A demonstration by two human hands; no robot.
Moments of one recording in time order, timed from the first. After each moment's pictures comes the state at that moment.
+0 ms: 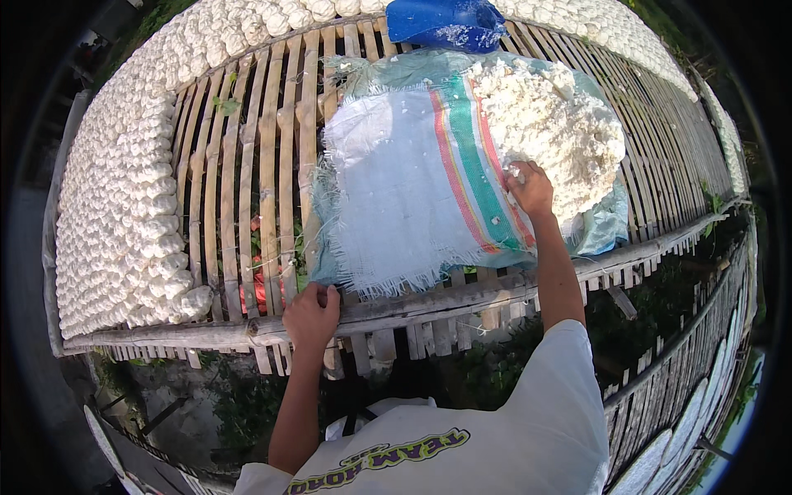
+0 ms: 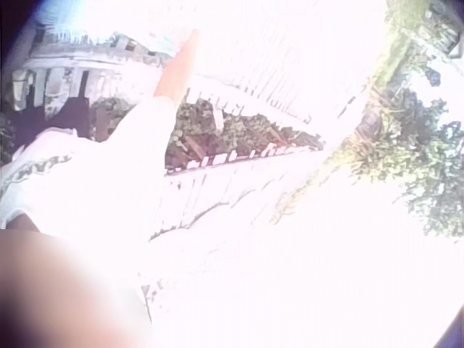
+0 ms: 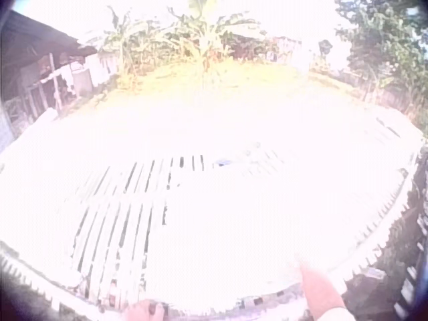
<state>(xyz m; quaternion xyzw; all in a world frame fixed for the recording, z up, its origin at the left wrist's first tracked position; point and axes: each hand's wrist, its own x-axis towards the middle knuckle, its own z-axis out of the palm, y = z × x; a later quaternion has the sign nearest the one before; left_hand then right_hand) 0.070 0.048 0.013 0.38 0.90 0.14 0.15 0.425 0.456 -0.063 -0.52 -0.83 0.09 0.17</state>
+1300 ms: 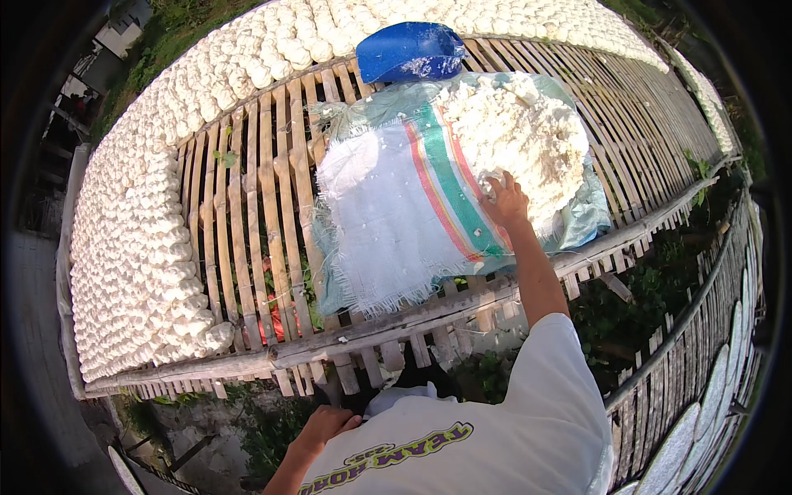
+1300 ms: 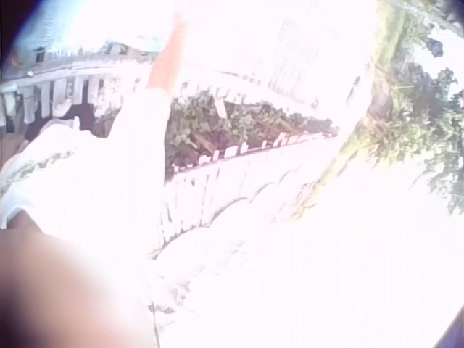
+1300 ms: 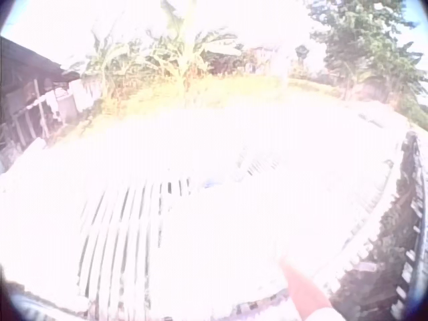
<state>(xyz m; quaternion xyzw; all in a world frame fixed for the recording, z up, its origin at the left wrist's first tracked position) 0.073 -0.118 0.082 0.61 0.61 -0.01 0.51 0.408 0.433 -0.045 -0.63 -0.77 0.09 -0.02</state>
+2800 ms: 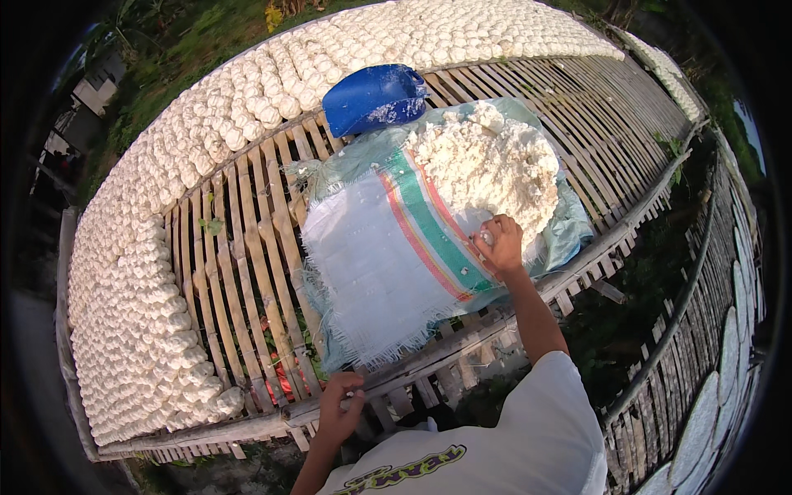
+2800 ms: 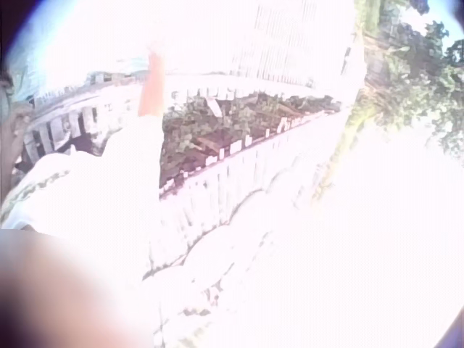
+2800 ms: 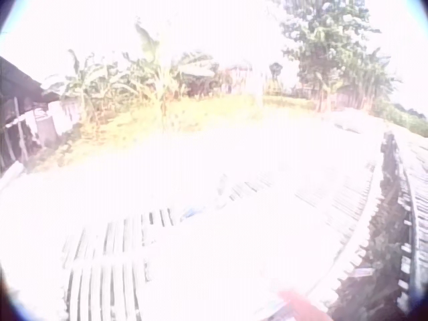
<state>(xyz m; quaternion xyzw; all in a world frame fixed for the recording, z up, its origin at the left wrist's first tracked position) 0.070 0.032 0.079 0.54 0.61 0.43 0.38 0.442 0.406 -0.048 -0.52 -0.80 -0.04 0.30</state>
